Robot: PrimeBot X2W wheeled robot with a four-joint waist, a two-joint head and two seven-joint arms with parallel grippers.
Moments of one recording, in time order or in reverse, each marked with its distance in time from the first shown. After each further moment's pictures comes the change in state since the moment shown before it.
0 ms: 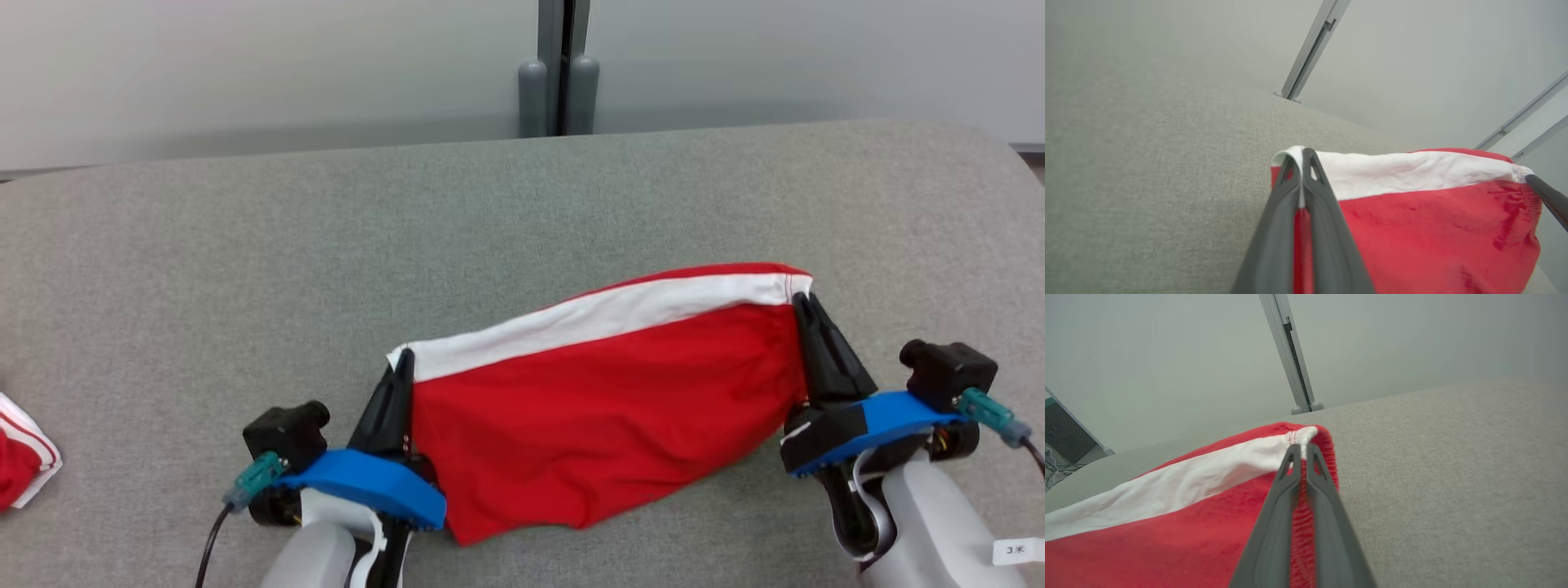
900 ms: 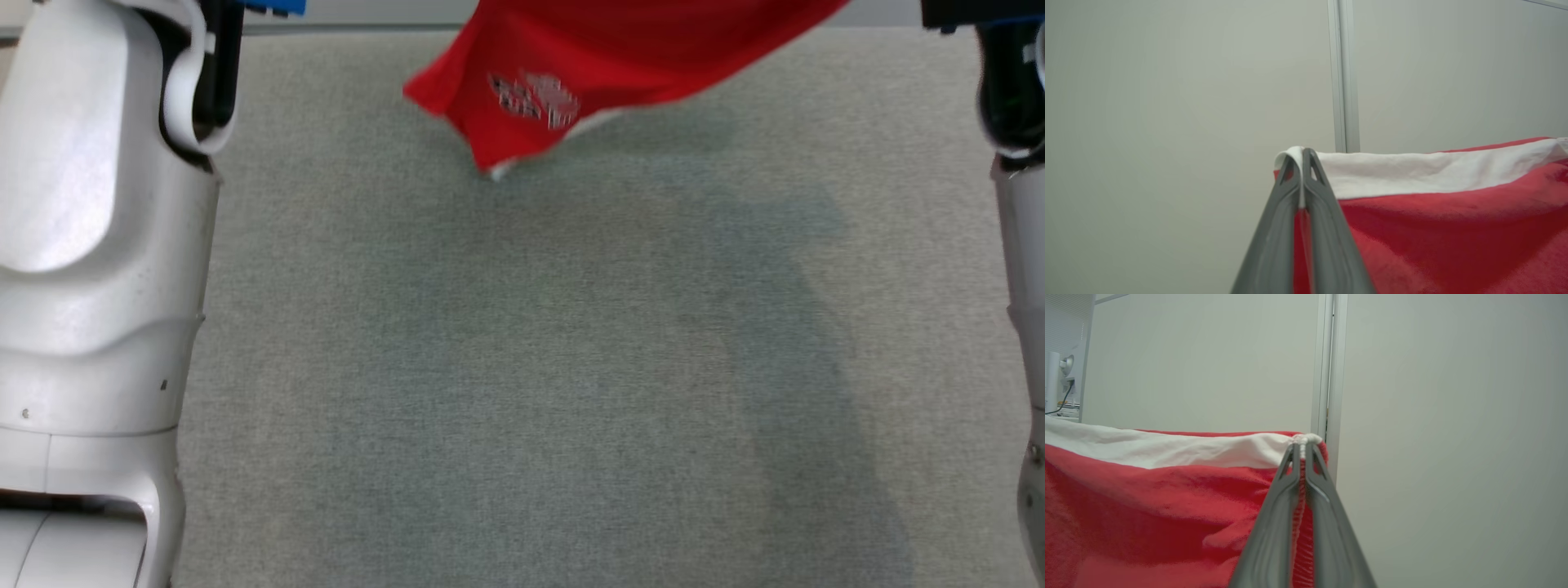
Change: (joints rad) left arm -0.846 0.133 0.084 -0.041 0.280 0.012 0.000; right arm -0.724 -0.112 0.009 -0.121 -0.137 0.000 0.000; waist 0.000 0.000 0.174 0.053
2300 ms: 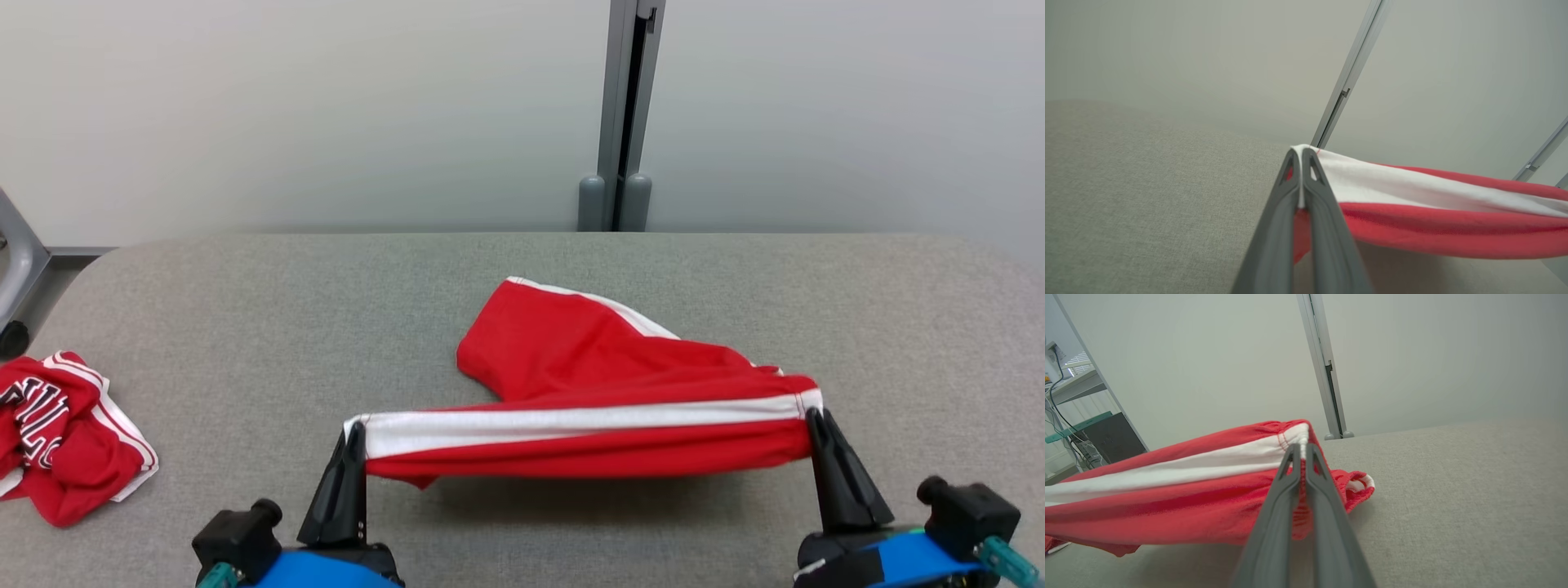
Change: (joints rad) left arm 1.099 -0.136 0.091 -0.210 -0.092 -0.016 0.000; right arm 1.060 0.168 -0.088 -0.186 0.045 0.000 0.000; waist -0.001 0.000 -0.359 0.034
